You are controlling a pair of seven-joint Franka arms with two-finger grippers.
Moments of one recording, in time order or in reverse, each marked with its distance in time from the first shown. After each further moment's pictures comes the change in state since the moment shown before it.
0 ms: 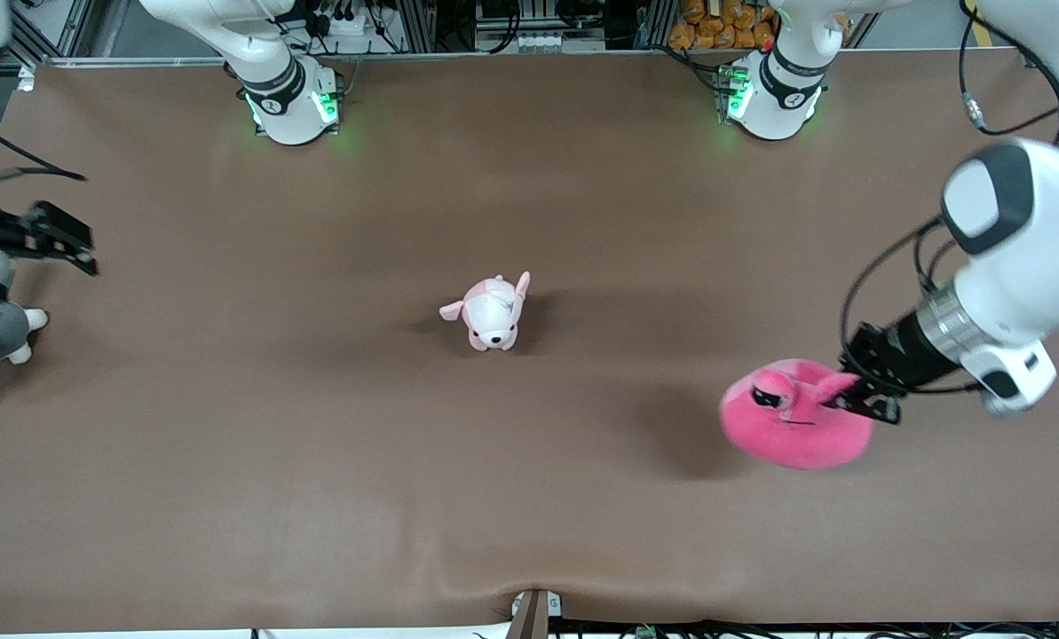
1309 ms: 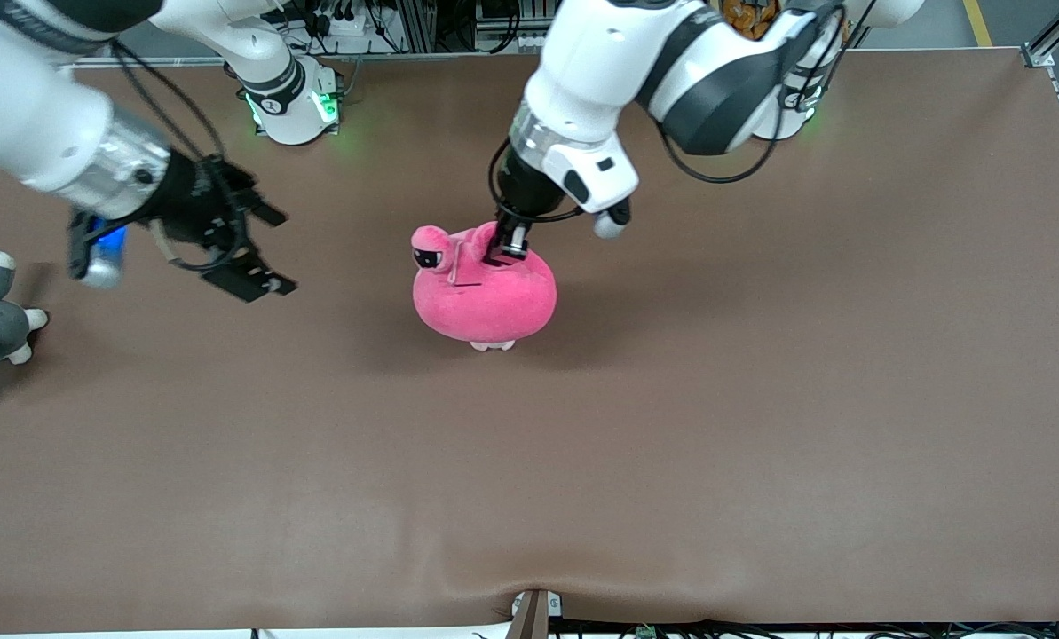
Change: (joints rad) left arm -0.599 0.127 -0.045 0.233 0.198 0.056 -0.801; right arm 0.259 0.027 0.002 0.014 0.390 -0.030 1.972
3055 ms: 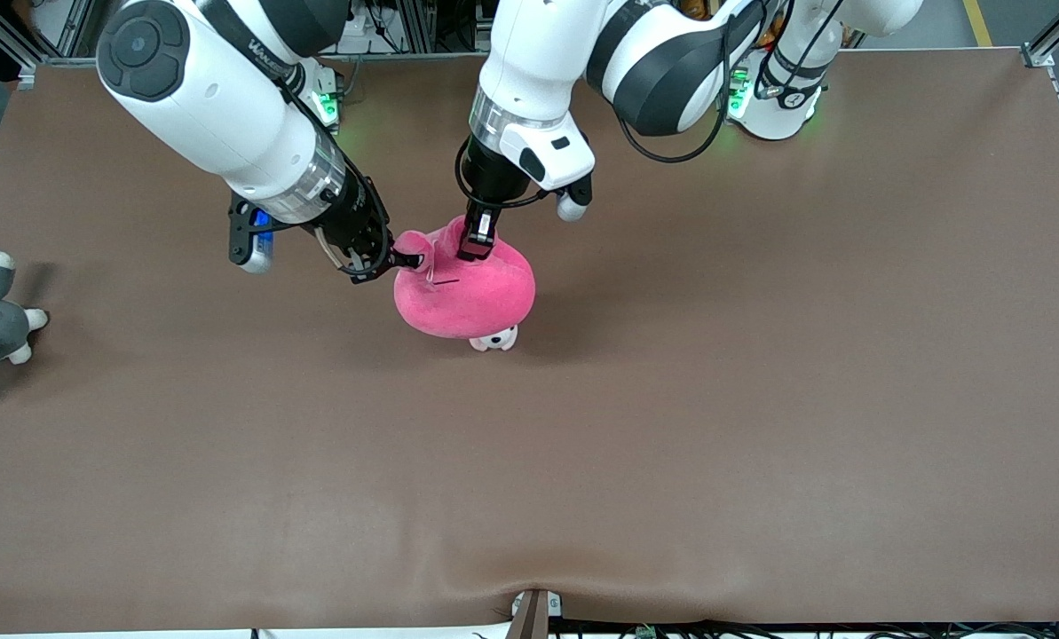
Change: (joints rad) left arm -0.180 0.016 0.177 0.035 0.000 0.013 -0.035; right arm 0.175 0.083 -0.007 -0.005 -0.112 0.088 0.237
